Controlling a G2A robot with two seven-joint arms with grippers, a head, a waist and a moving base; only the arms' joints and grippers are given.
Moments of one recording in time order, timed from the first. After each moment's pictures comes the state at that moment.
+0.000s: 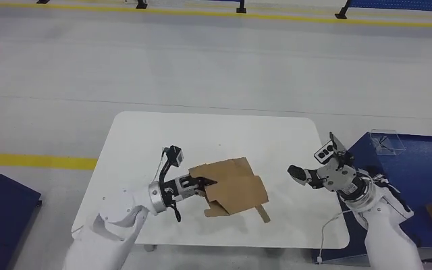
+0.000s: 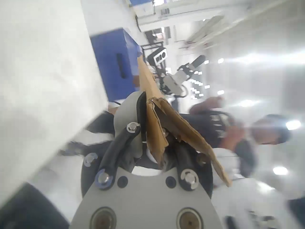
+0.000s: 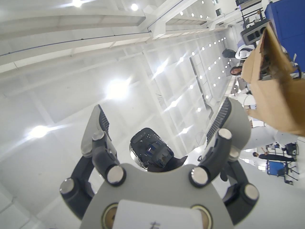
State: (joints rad) left arm 1.14 -1.22 -1.20 -1.73 -0.52 0.23 -0.86; right arm -1.41 -1.08 1.75 -1.78 1.18 0.49 0.99
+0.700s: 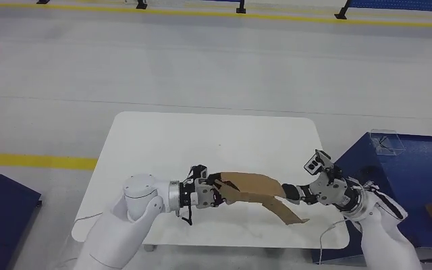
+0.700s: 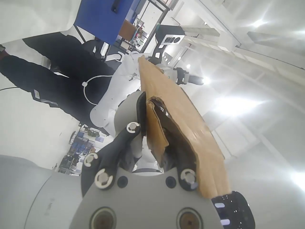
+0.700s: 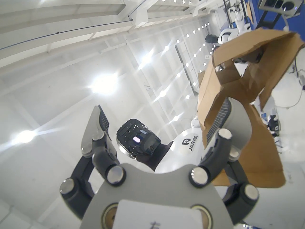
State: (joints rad) left arm 1.01 -1.23 -1.03 -1.61 -0.78 0.60 -0.86; right arm -1.44 -1.06 1.70 -1.78 1.12 0.57 1.11
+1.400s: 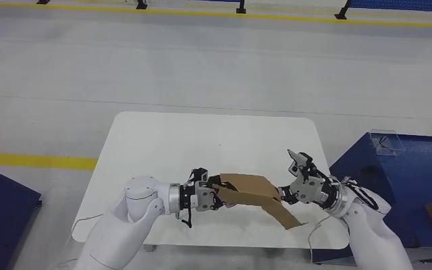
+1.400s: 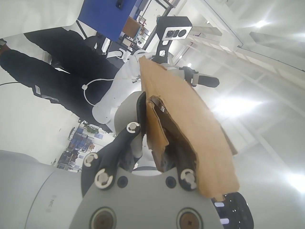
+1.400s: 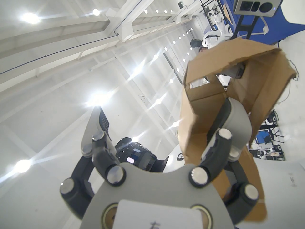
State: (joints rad) left arm 1.02 -1.23 -1.02 -1.59 -0.79 0.59 -0.88; right arm -1.40 -1.05 1.59 -1.80 1.09 0.59 0.95
